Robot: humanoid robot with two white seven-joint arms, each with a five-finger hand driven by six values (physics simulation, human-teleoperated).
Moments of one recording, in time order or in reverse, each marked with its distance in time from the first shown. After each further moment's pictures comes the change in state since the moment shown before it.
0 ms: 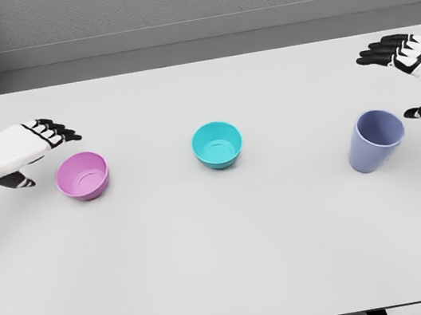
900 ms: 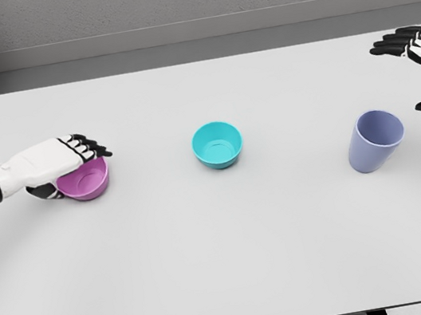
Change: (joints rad) left arm -0.005 -0.067 -0.066 0.003 -0.021 0.000 -0.026; right arm 0.008 0.001 -0.027 0.046 -0.003 0.000 0.003
